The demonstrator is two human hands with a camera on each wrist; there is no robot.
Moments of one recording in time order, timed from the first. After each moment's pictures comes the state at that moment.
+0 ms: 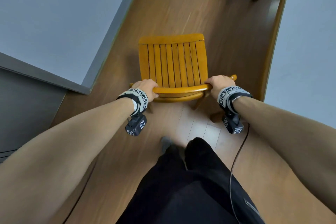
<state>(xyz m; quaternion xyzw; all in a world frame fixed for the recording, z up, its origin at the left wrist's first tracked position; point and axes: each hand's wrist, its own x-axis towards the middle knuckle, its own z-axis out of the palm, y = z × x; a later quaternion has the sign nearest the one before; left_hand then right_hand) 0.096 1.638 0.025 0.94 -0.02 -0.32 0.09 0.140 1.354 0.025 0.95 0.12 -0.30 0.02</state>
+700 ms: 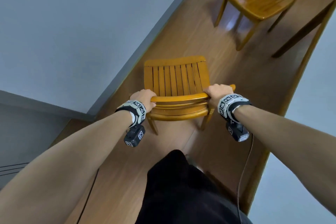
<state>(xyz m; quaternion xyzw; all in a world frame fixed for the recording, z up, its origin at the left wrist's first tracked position) 0.359 1.616 0.059 0.95 0.12 -0.28 0.09 0.470 1.348 0.055 0.92 0.27 -0.27 0.06</state>
